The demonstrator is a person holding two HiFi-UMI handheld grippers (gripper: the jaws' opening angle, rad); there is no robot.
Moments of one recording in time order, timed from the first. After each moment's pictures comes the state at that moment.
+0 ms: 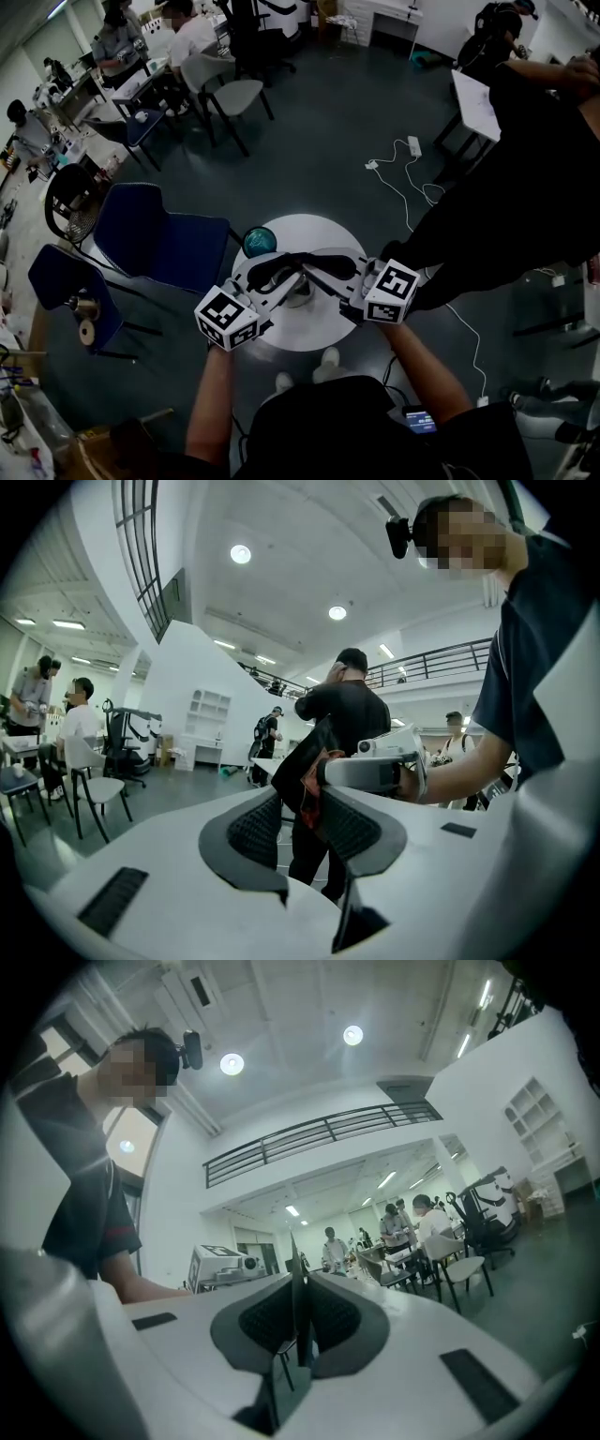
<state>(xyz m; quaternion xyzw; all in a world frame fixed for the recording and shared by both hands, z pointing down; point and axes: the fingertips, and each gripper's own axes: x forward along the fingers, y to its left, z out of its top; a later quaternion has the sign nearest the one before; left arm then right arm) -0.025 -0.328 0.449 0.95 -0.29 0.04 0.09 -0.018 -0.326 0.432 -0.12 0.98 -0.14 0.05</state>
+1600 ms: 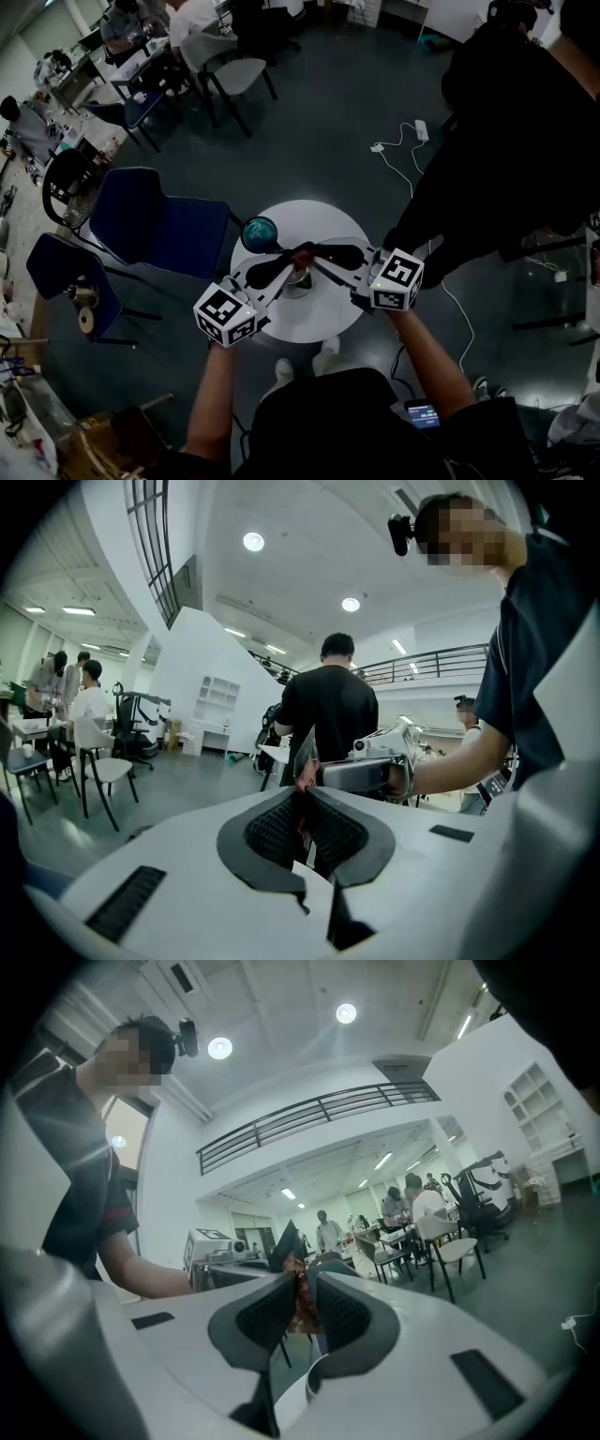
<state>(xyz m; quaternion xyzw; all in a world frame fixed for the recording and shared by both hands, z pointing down) -0.038 -0.349 0.494 0.94 -0.31 0.06 0.13 -0.007 -0.362 0.491 -0.12 0.98 -0.16 -0.01</state>
